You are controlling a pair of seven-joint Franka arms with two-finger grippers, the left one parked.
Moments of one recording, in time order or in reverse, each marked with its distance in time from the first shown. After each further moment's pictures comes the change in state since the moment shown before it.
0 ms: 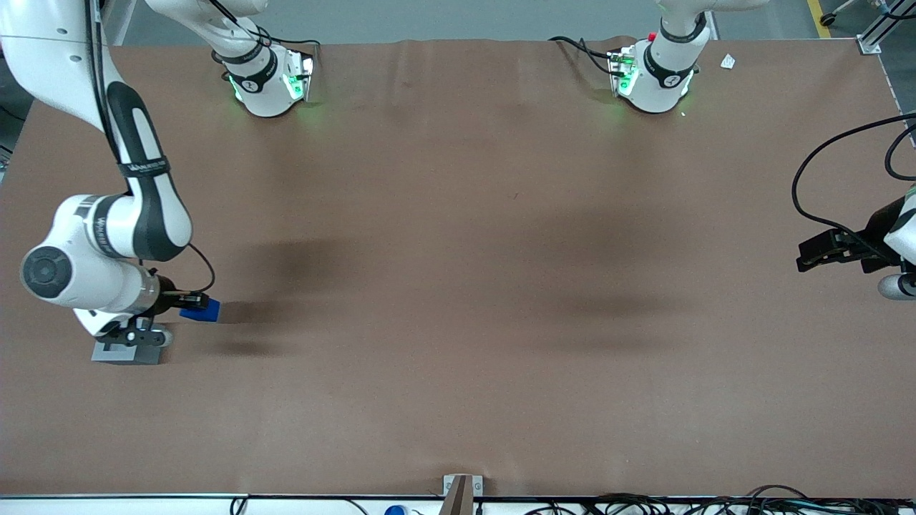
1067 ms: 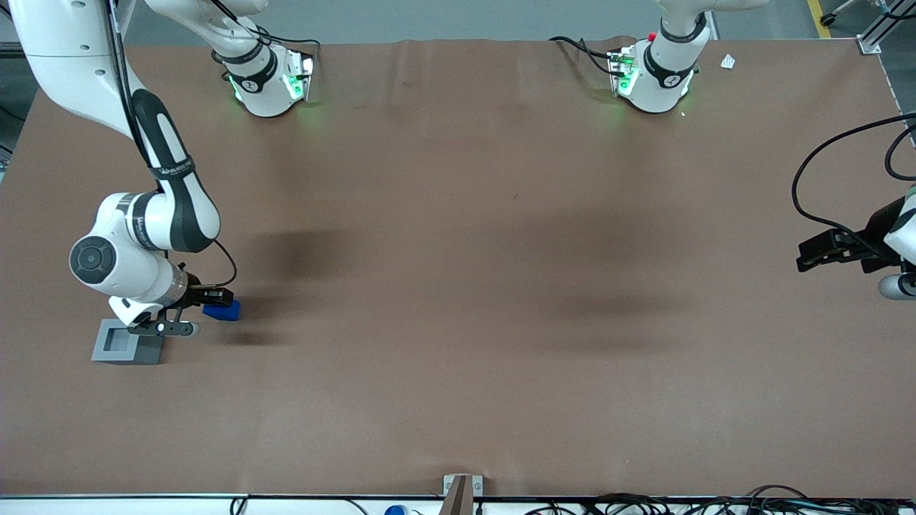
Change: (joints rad) arm 0.023 0.011 0.013 -0.190 0.000 0.254 0.000
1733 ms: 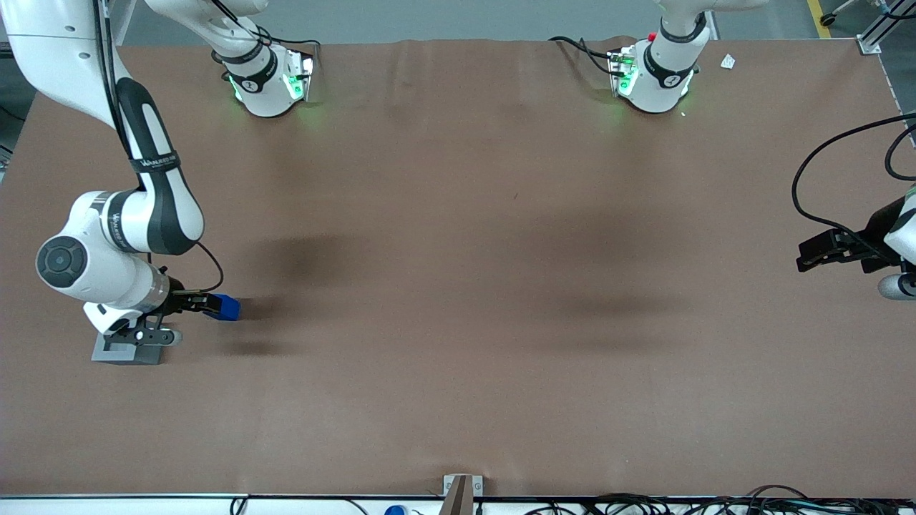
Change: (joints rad) arm -0.001 -0.018 -0.001 0.082 0.000 -0.081 0.000
